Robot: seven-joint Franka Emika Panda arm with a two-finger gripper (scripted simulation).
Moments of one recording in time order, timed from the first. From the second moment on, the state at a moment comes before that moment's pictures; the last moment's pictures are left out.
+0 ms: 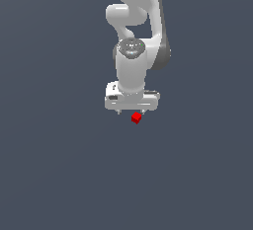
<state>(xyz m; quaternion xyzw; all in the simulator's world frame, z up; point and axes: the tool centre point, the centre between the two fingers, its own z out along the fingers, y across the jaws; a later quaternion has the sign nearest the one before) -0.007 0.019 0.160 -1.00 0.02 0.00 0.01</state>
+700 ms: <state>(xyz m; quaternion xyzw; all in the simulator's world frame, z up) -0.036 0.028 0.101 -0.99 0.15 0.00 0.01</state>
